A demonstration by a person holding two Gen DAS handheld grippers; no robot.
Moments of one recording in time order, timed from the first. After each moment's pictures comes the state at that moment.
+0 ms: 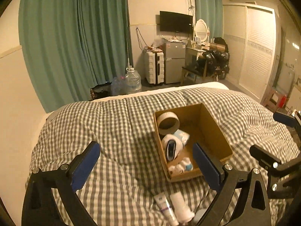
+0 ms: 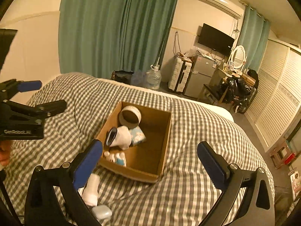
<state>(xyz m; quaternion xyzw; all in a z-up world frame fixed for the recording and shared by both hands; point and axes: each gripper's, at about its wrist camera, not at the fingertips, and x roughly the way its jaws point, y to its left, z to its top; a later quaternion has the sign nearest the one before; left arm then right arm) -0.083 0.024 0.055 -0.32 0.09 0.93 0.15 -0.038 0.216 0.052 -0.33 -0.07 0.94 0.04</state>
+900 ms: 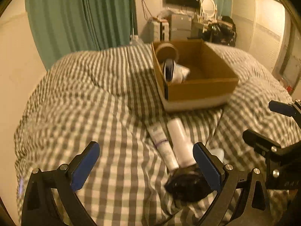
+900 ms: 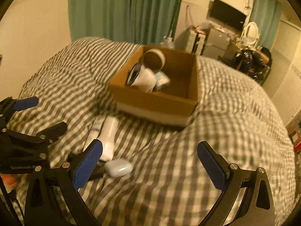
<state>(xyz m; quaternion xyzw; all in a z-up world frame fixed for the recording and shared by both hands) 0.000 0.016 -0.082 -0.42 0.09 0.89 0.12 0.020 0.194 -0.068 -0.42 -0.04 0.91 -0.01</state>
